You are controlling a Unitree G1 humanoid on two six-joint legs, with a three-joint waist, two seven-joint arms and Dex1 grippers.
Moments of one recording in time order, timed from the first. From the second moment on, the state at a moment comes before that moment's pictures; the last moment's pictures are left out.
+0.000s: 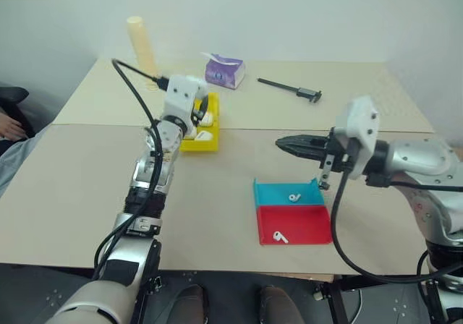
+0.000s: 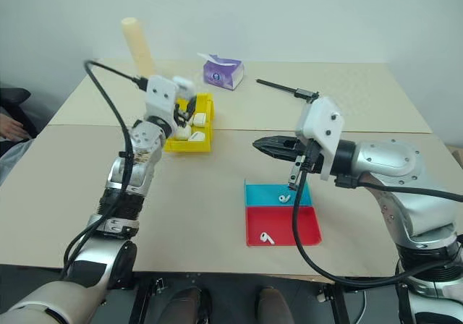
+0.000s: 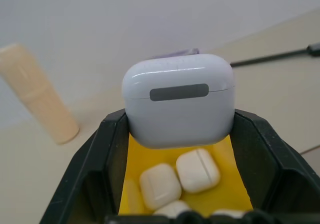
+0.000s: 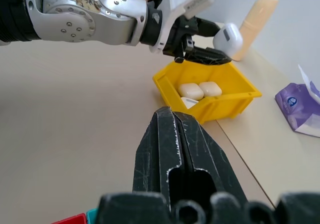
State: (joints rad) left arm -0.84 0.24 0.00 0.47 0.07 0.22 -0.15; right arm -0.50 -0.80 -0.04 -0.48 0.54 0.57 0.87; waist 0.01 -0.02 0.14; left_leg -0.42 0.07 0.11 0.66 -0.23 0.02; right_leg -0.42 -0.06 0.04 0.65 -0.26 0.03
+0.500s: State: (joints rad) left arm -0.85 0.21 0.02 0.55 -0.02 0.06 -0.26; right arm -0.46 -0.81 -0.01 -0.47 0.45 0.57 0.87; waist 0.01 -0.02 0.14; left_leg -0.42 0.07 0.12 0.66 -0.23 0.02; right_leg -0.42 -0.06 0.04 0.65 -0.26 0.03
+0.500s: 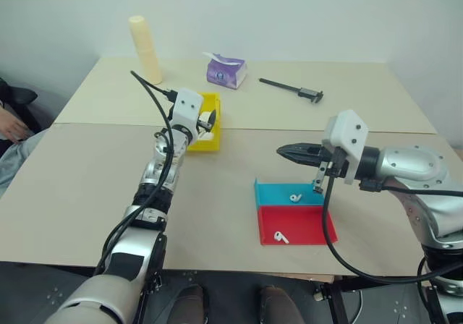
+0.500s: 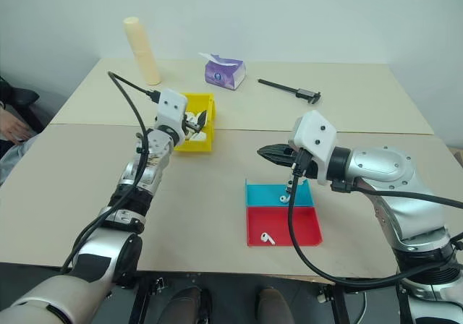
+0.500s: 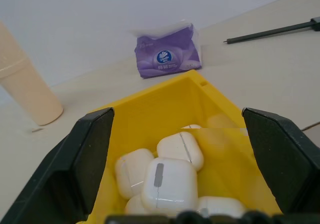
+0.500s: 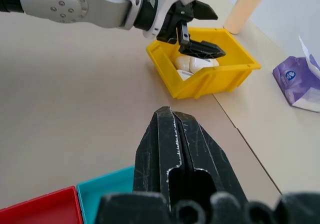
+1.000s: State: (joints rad) left arm -0.19 0.70 0.27 -0.45 -0.72 0.53 -0.84; right arm -0.16 -0.99 -0.25 -0.29 0.41 0.06 1.27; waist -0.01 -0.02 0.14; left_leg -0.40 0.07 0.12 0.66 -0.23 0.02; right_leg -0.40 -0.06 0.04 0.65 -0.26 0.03
